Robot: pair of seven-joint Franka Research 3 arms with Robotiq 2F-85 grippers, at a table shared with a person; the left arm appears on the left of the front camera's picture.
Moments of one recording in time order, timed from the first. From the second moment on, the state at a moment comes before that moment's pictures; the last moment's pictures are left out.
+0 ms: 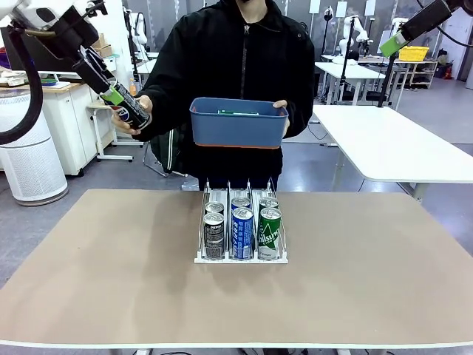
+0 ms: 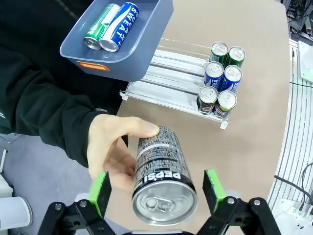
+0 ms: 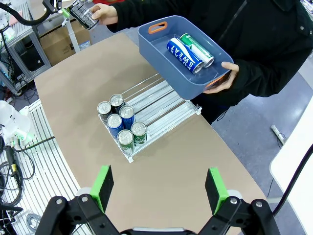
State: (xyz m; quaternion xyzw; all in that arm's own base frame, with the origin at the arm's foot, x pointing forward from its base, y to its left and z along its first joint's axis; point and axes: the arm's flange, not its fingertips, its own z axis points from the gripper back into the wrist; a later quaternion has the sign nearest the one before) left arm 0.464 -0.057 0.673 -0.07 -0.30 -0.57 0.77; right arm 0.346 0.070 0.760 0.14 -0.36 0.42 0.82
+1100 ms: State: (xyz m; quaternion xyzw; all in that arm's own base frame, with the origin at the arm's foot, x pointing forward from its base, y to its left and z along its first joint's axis) left arm 0.474 -0.052 0.664 -0.09 -0.29 -0.55 0.78; right arm 0.346 0.070 0.760 0.14 -0.36 0.42 0.82
